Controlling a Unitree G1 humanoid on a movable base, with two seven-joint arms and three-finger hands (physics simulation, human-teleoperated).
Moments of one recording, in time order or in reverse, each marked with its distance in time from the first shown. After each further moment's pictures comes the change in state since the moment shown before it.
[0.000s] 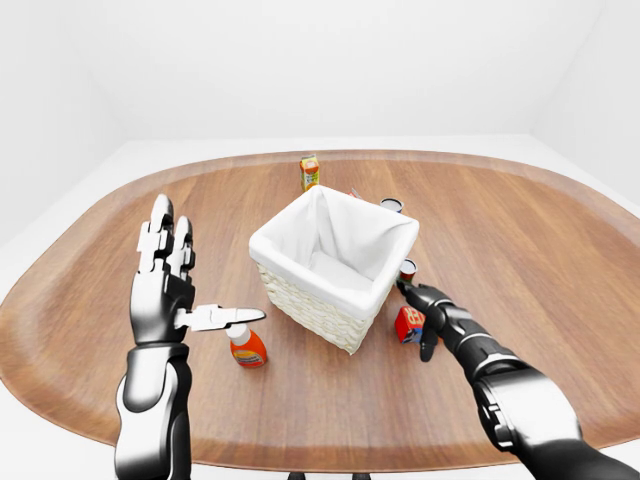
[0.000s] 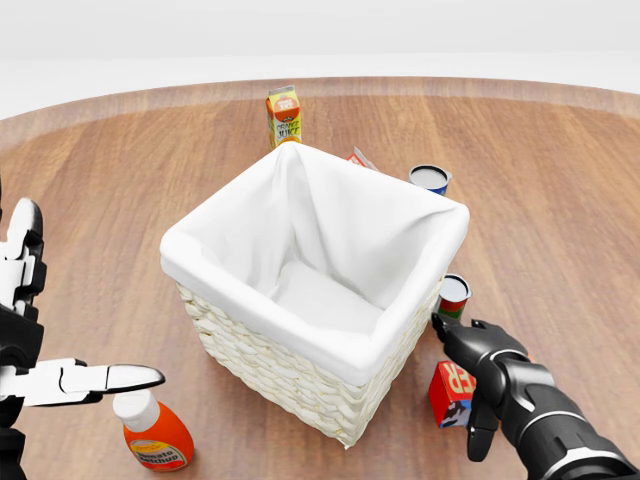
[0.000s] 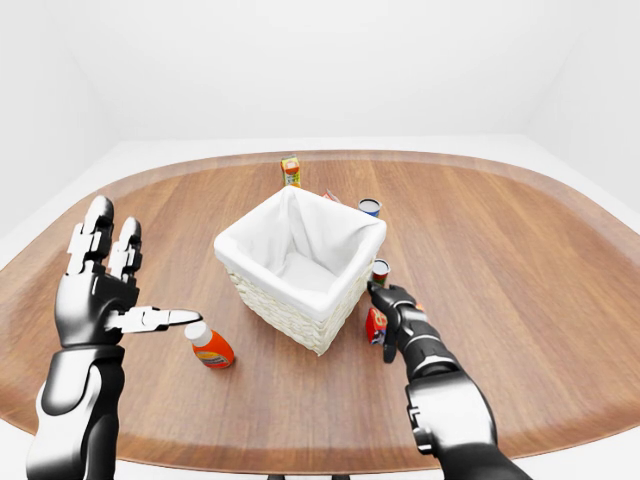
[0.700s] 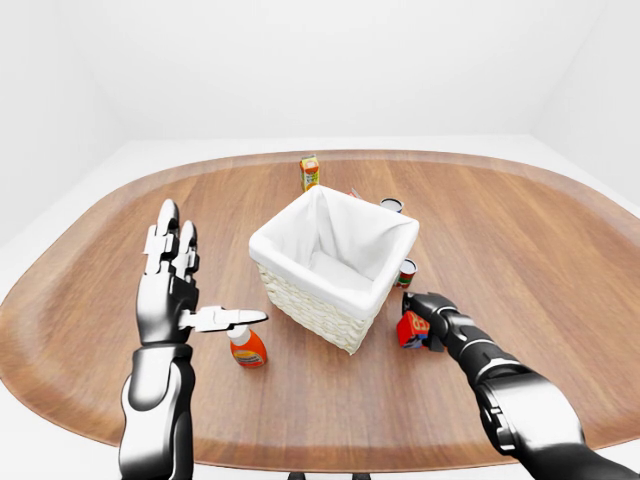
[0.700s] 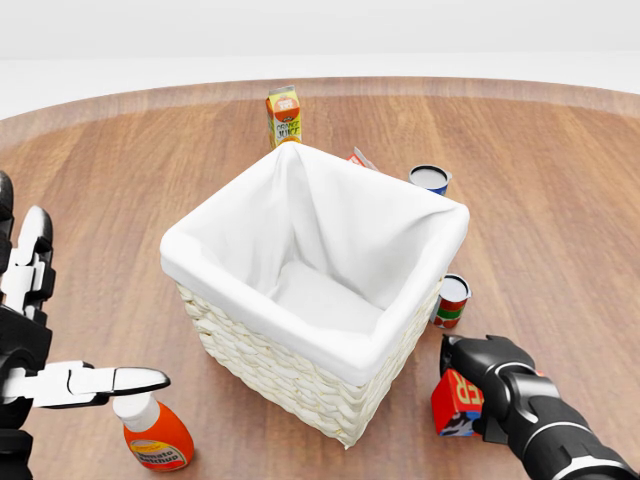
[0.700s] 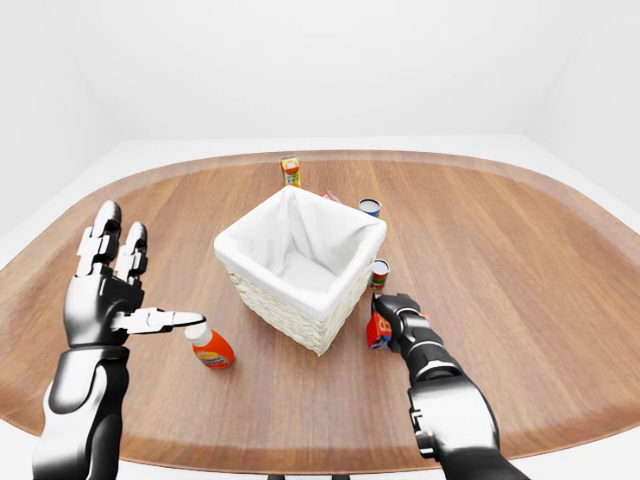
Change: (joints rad) left arm 0.004 -0.003 -0.009 0.026 0.003 0.000 0.001; right arm 0.023 -0.005 -0.015 0.030 -0.073 0.000 -0.043
